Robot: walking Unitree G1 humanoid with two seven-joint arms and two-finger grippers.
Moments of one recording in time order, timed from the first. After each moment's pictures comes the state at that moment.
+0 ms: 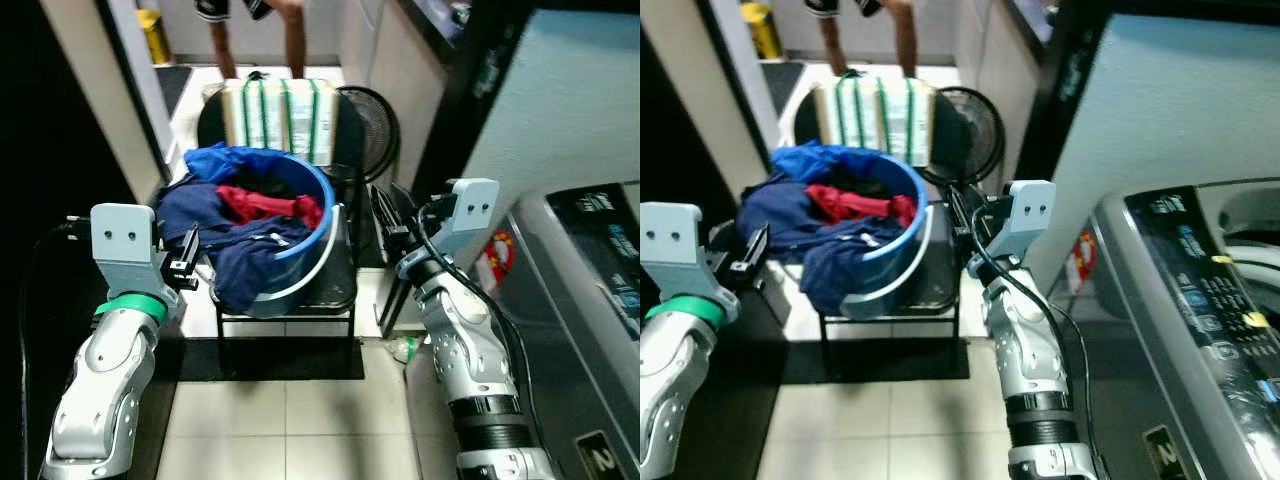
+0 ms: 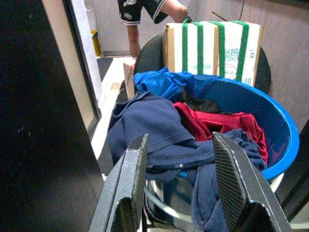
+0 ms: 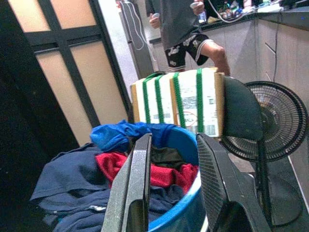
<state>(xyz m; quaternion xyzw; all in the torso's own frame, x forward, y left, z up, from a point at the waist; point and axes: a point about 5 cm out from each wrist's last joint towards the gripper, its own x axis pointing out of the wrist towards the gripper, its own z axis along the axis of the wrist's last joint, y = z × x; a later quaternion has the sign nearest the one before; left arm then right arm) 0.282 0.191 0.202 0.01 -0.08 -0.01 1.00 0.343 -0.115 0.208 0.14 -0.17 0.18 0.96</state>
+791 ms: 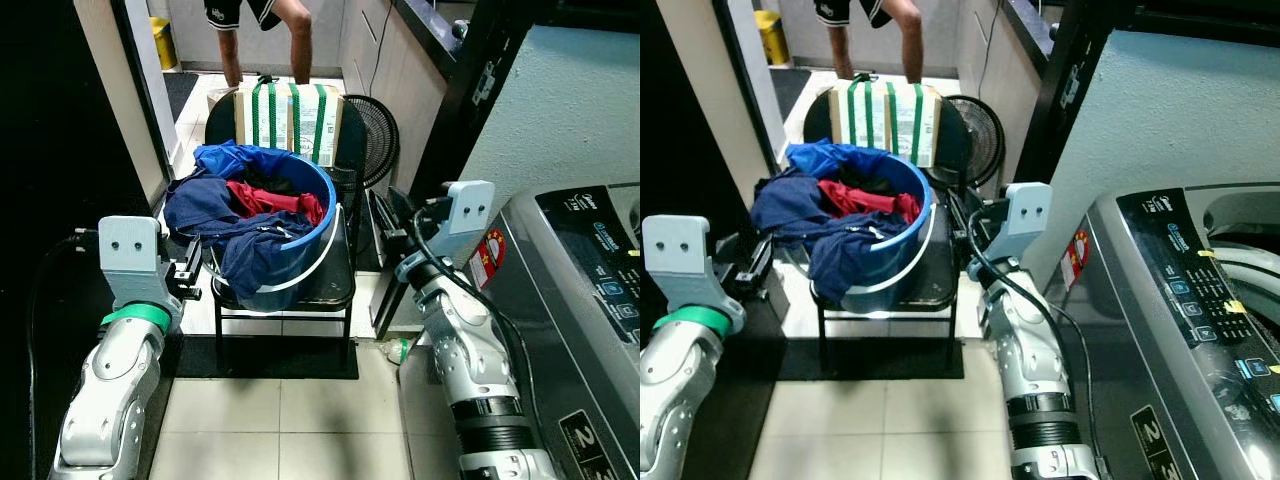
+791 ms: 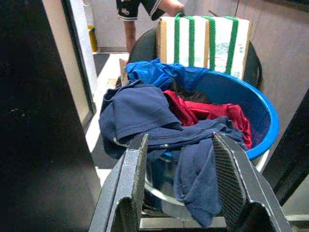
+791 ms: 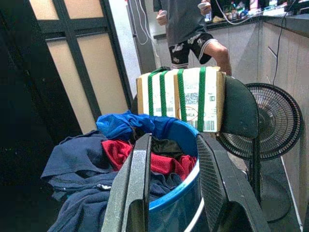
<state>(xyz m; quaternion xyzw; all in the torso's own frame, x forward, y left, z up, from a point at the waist) 0.282 0.188 0.191 0.01 -0.07 0.00 1.00 0.343 -0.113 0.202 0.12 -0.16 0.19 0.96</state>
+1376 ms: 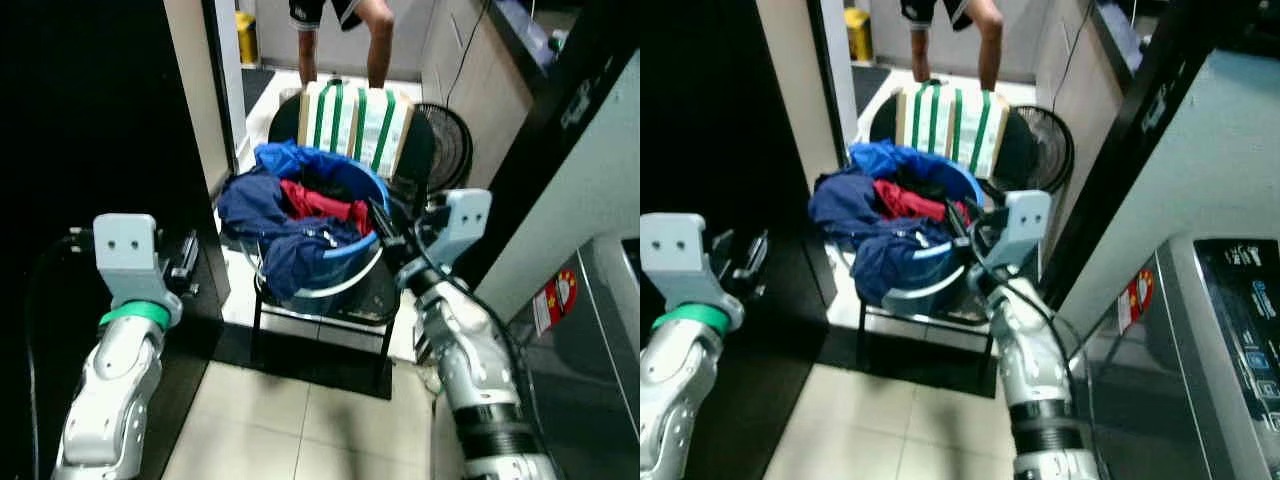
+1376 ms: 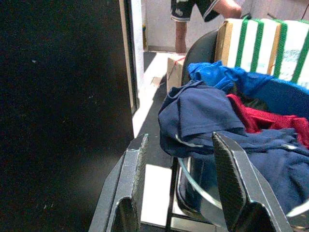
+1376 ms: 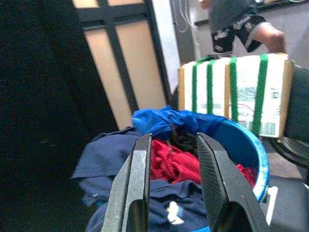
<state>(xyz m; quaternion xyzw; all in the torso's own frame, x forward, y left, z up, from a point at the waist) 0.282 0.191 0.192 0.01 -0.07 0.01 1.00 0.341 -0.120 0.196 0.13 -0.15 0.19 0.96</state>
